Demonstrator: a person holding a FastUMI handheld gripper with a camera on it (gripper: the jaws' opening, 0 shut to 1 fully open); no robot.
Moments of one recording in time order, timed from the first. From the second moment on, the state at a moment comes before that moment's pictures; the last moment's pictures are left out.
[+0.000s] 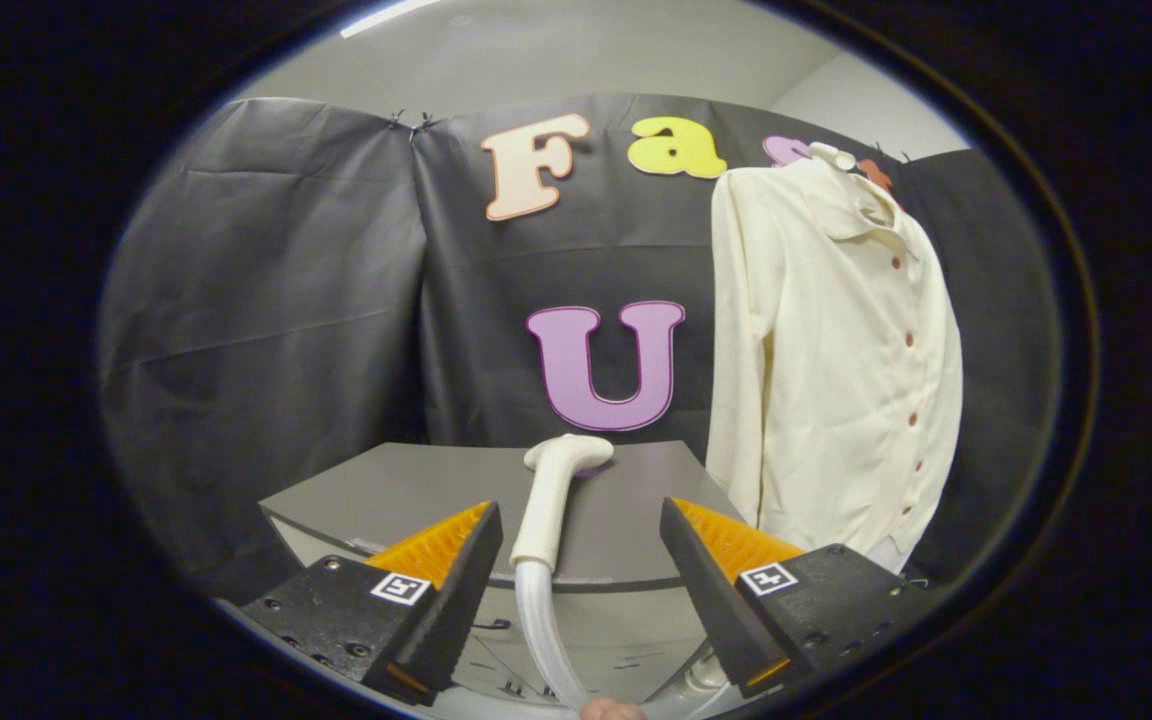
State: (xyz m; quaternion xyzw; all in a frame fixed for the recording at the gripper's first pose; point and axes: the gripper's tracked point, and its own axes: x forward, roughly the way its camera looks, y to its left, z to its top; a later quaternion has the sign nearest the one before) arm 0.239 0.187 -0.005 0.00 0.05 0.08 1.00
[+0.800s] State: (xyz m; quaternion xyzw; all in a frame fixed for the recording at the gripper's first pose) arm 0.380 0.223 -0.096 -0.05 0.29 0.06 0.95
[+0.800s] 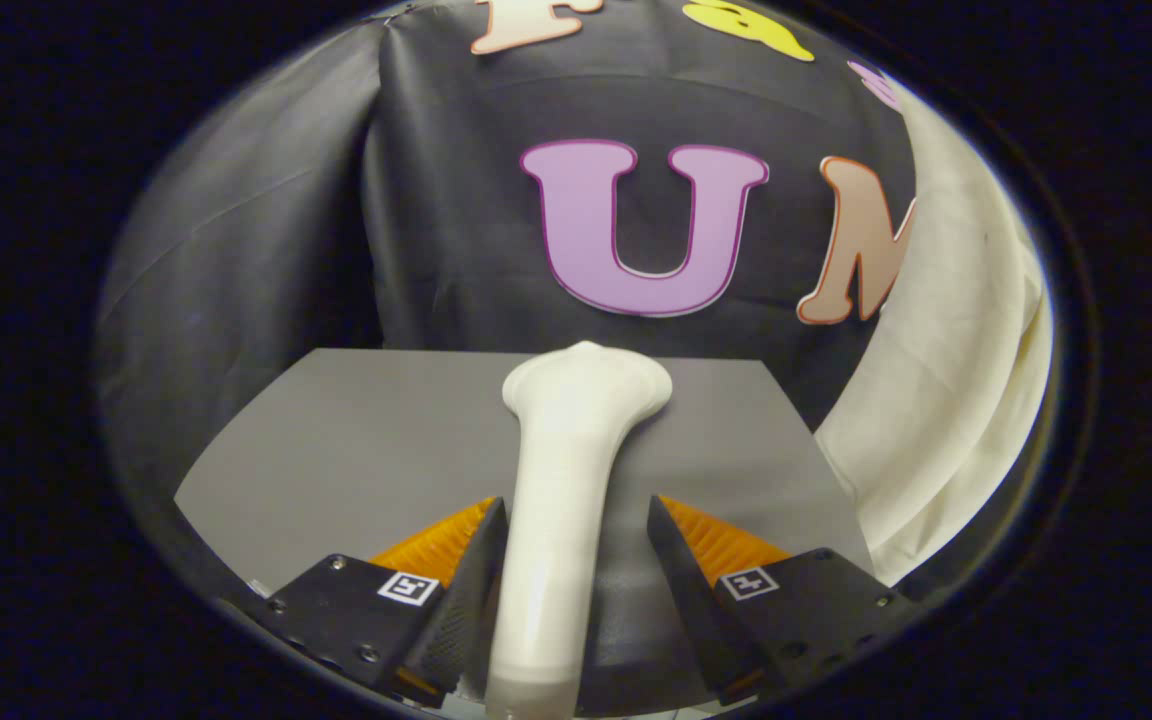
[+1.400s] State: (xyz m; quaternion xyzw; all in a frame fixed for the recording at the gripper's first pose) arm 0.361 0.253 -0.068 -0.06 0.27 0.11 0.96
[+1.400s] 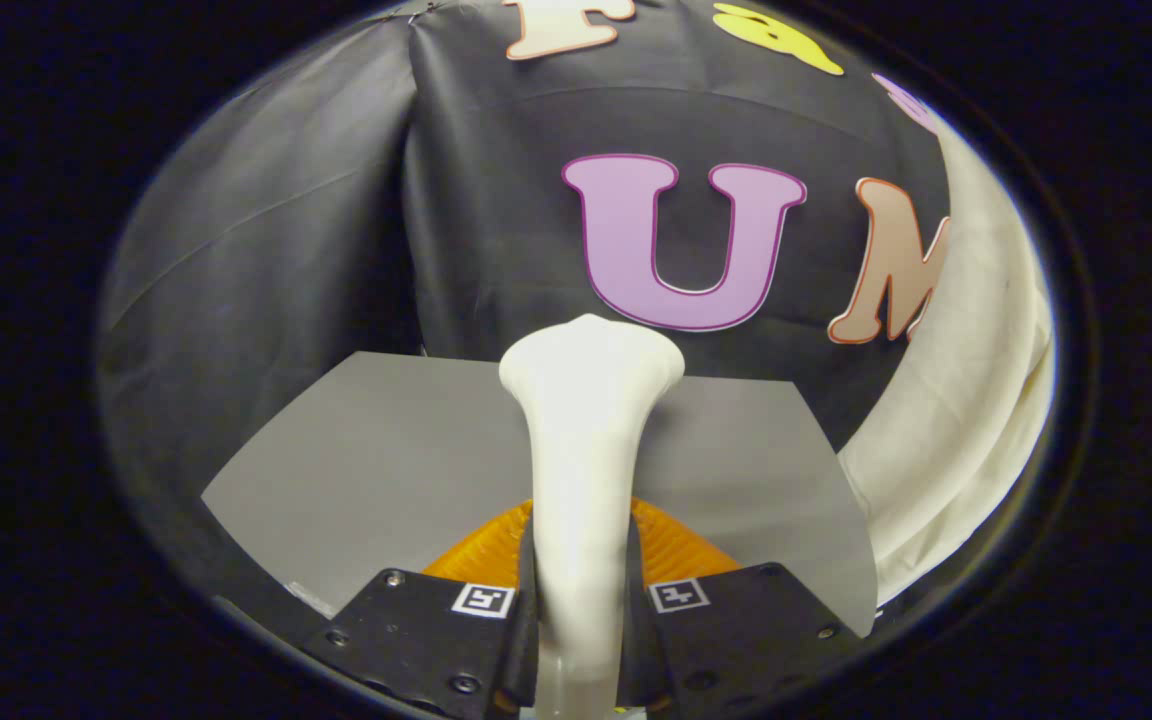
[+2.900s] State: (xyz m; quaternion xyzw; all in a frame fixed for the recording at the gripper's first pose) arm 0.200 0.012 0.161 0.04 0.06 0.08 0.99
